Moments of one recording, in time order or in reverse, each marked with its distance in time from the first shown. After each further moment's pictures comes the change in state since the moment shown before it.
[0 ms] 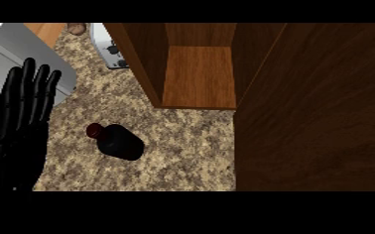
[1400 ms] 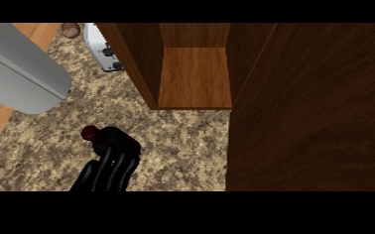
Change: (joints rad) left arm 0.309 -0.081 -0.686 -0.342 -0.092 0.180 0.301; right arm 0.092 -0.054 0.077 -0.306 -0.193 0.125 0.364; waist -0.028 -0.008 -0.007
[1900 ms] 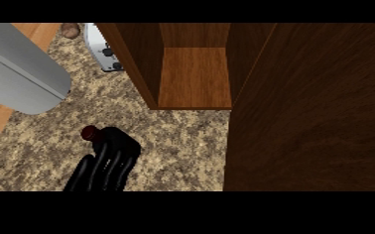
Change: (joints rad) left arm -0.023 0.002 -0.024 -0.017 -0.013 0.093 0.068; right arm -0.045 0.024 0.056 -0.018 0.024 -0.058 0.075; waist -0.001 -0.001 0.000
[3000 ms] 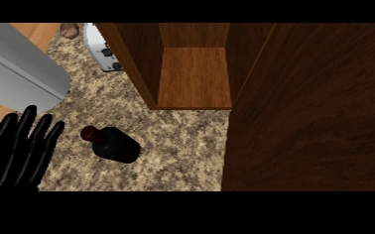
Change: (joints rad) left arm -0.018 0.106 0.527 0.024 0.246 -0.130 0.020; right arm -0.036 -0.009 -0.022 -0.037 0.039 -0.028 0.058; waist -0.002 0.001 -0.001
